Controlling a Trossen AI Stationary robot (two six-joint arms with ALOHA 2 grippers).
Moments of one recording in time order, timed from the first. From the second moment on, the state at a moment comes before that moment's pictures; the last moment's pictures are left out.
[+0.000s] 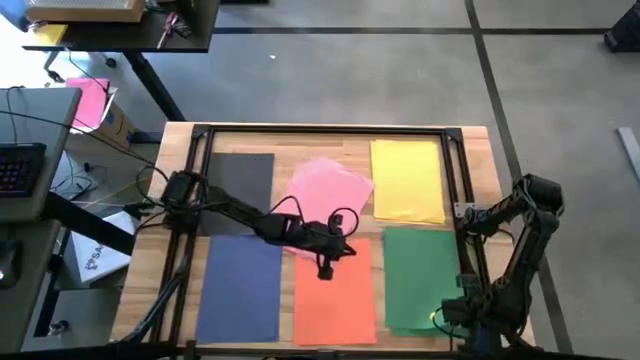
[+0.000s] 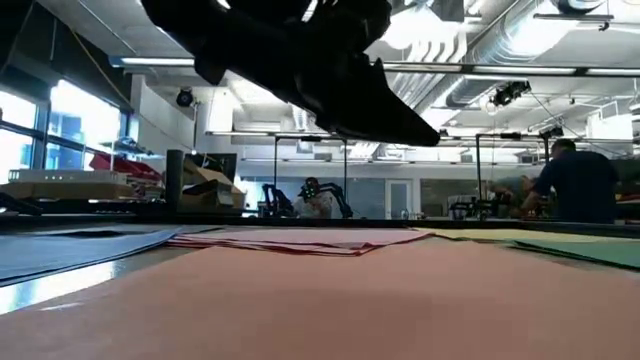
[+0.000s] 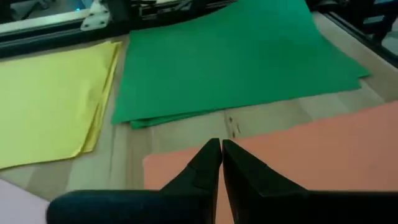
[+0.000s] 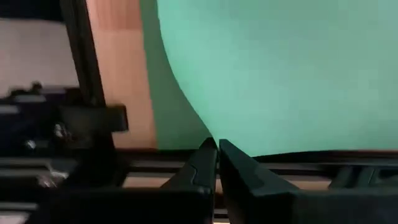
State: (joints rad) left arm -0.21 1.98 1.12 0.38 -0.08 0.08; right arm 1.22 1.60 1.11 -1.04 -0.10 1.17
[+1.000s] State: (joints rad) left arm -0.20 1.98 1.12 0.37 -0.09 0.05; right arm 1.22 1.71 1.12 -1.03 -0.30 1.03
